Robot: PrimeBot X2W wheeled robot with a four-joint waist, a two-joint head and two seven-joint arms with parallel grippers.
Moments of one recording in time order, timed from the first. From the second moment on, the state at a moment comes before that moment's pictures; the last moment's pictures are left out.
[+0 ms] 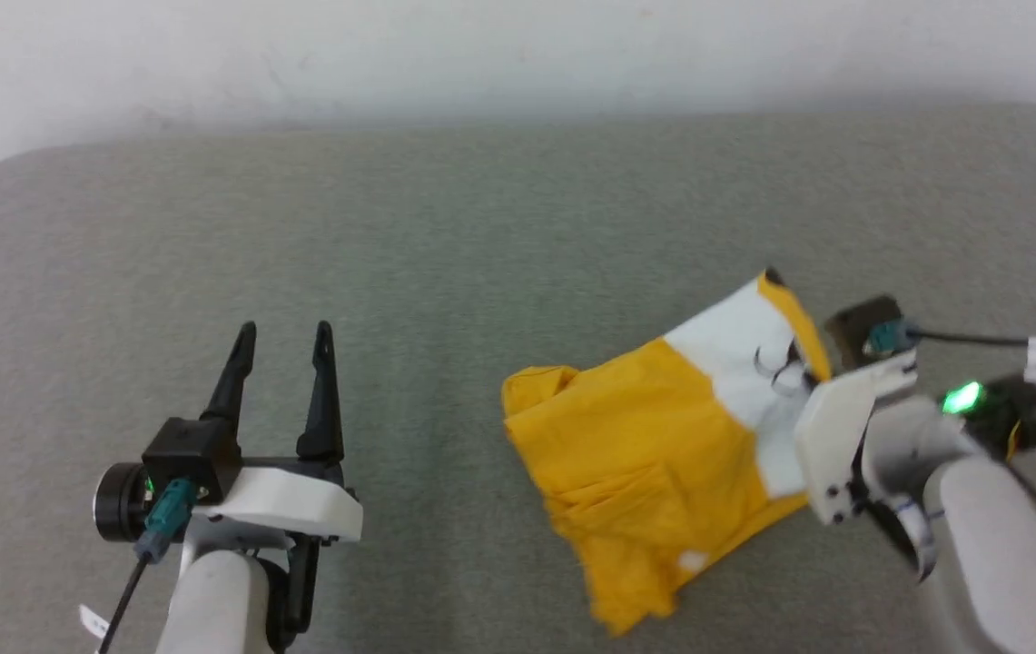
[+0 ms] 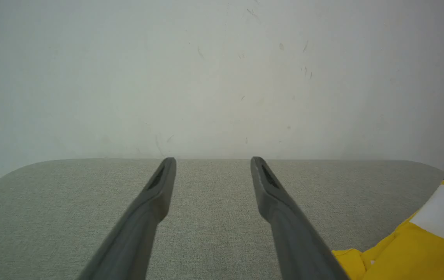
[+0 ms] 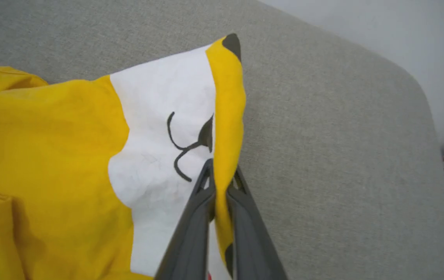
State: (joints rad) left arm -0.18 0.05 -0.01 0.18 -0.11 -0.03 -0.26; right arm -0.28 -0.11 0.09 0.19 0.00 0.13 0.59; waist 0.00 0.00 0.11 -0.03
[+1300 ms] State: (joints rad) left arm -0.36 0.16 -0.04 0.08 -0.02 -0.04 -0.24; right arm -0.81 -0.25 -0.72 0.67 -0.45 0.13 0.14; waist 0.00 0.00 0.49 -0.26
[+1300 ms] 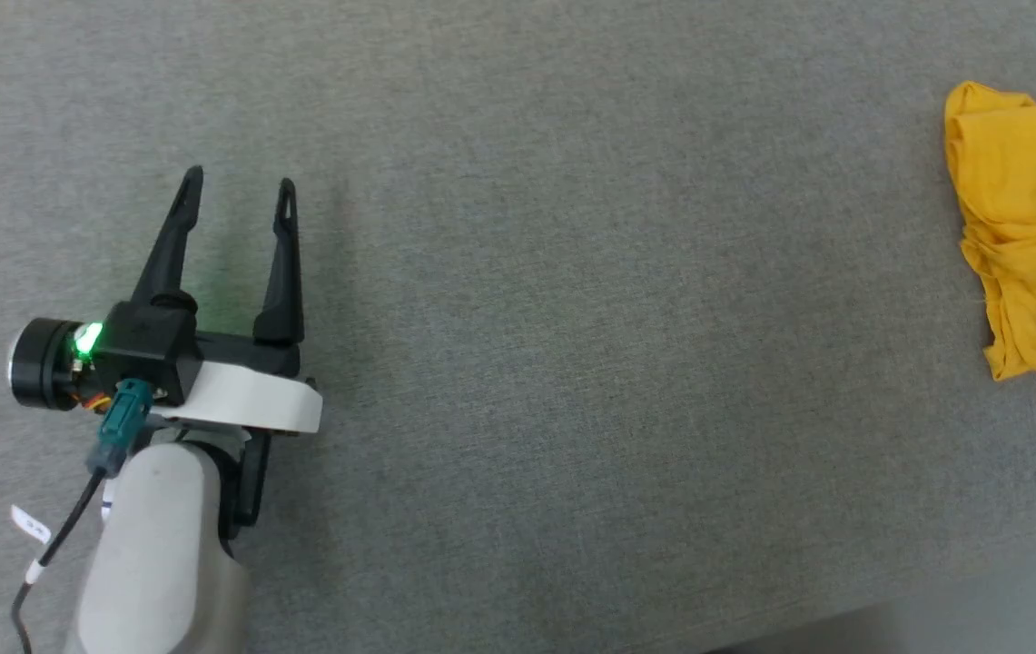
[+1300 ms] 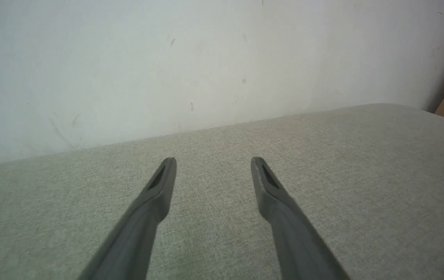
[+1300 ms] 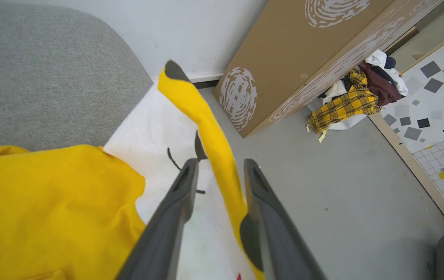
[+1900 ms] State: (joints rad) left arm -0.26 0.07 -0.07 0.19 -0.13 -0.03 -0.26; right arm -0.54 -0.28 -0.48 0.51 -0.12 0.13 -0.09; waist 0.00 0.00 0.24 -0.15
